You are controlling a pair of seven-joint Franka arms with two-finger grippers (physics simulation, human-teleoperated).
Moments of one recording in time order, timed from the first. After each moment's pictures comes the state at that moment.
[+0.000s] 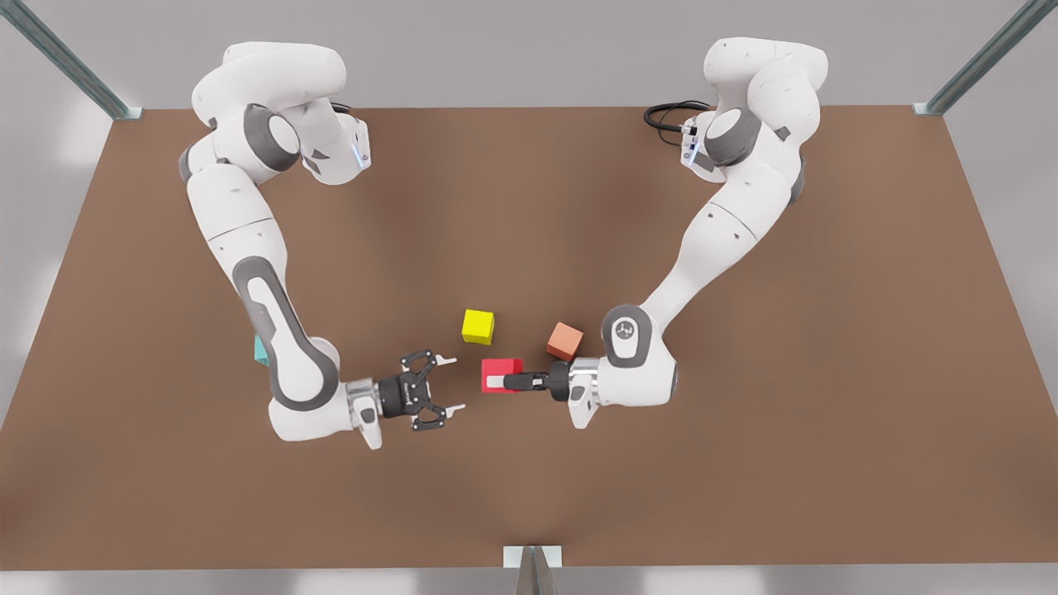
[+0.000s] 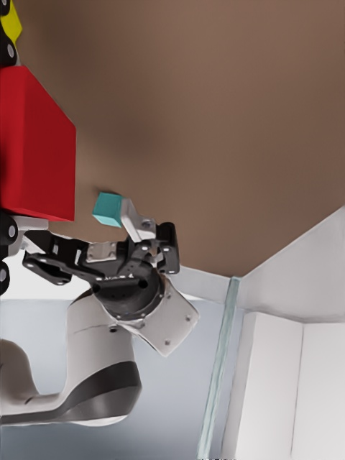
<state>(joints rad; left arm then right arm) -0.16 1.15 -0.70 -1.05 -0.83 2.36 0.01 -0.06 1.01 0.45 -1.22 1.07 1.83 -1.81</state>
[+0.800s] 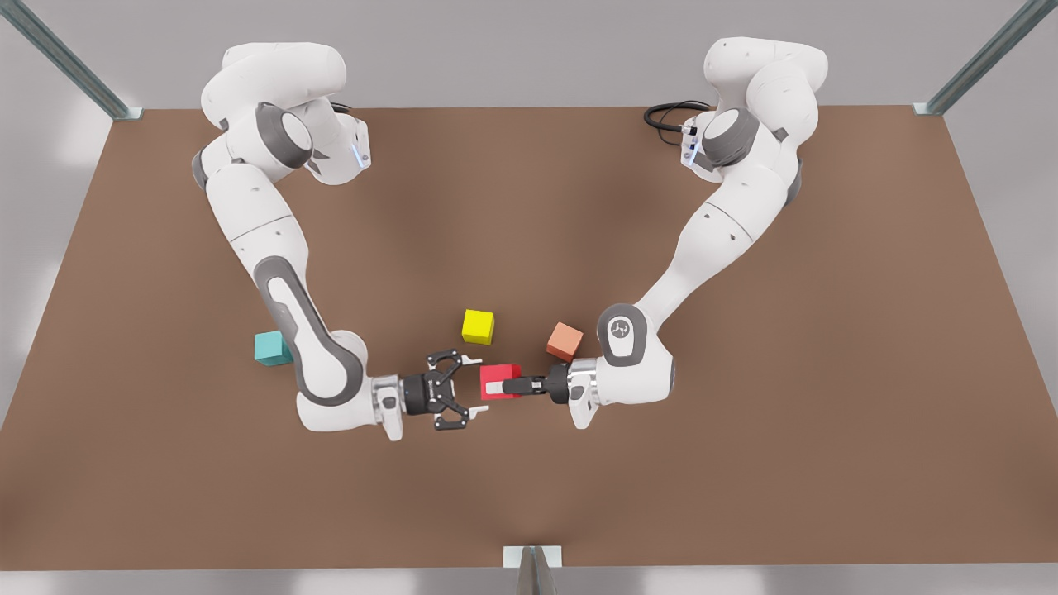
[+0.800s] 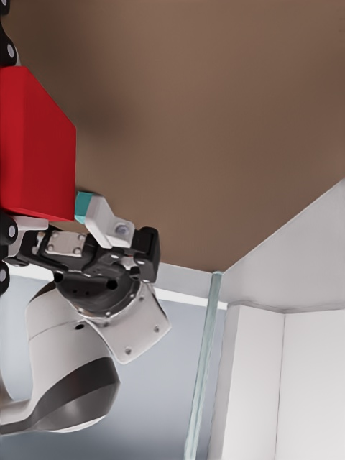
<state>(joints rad) -0.17 1.16 -0.70 -1.05 -0.84 2.44 0.05 0.01 1.01 0.45 -1.23 1.21 1.93 -2.08</state>
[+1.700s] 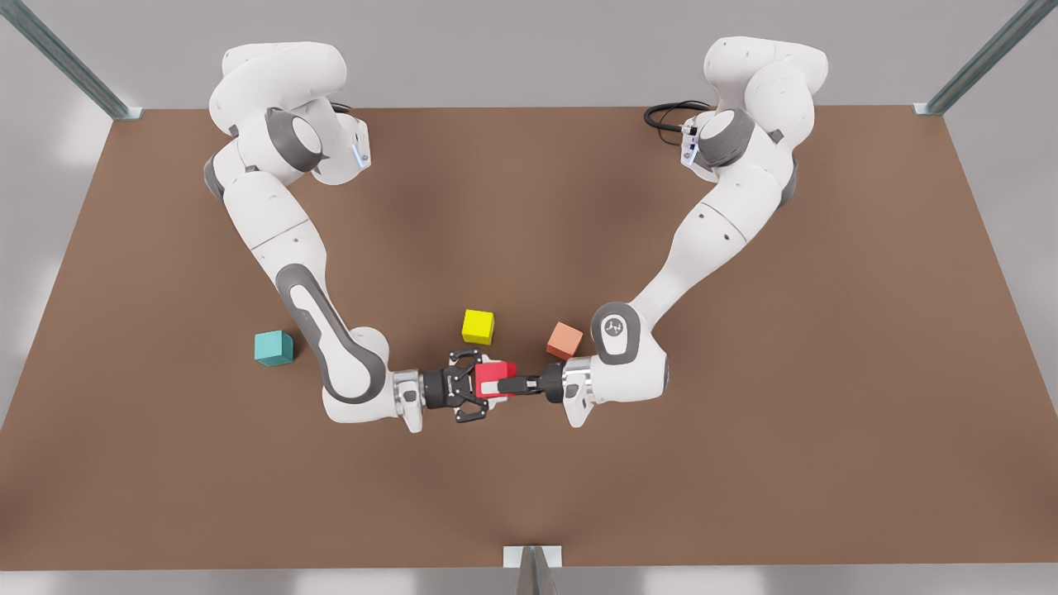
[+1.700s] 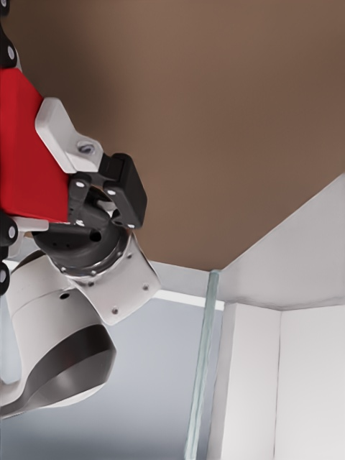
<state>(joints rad) -0.19 1.17 -0.70 -1.03 -0.84 2.46 0.07 0.05 1.05 0.45 -1.25 1.28 1.98 -2.17</state>
